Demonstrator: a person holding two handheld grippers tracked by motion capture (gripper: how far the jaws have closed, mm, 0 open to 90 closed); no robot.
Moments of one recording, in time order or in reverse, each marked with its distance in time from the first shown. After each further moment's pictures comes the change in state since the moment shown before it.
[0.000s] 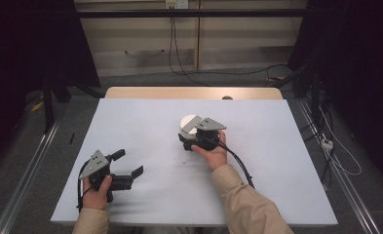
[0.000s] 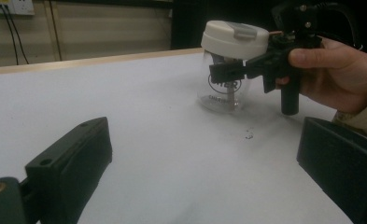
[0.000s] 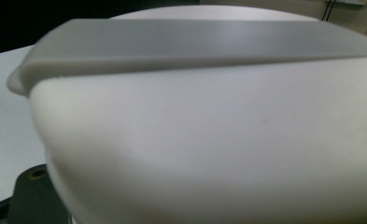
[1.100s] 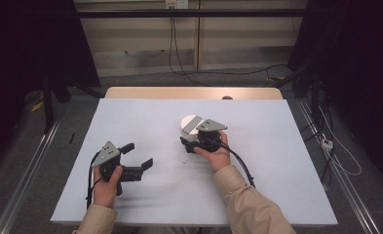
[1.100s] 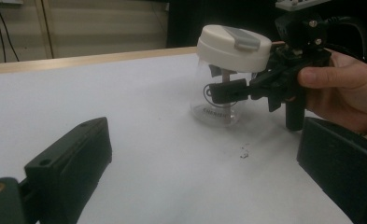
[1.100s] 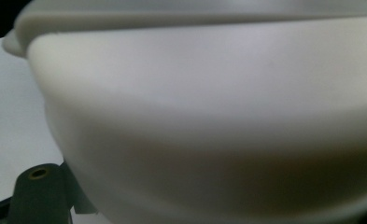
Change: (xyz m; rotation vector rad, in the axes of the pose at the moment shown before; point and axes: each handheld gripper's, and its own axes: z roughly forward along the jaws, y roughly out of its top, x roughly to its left) left arm -0.007 0.018 0.031 0.037 -0.015 -0.021; right arm -0.003 -0.004 -0.005 0.050 0.029 -0.011
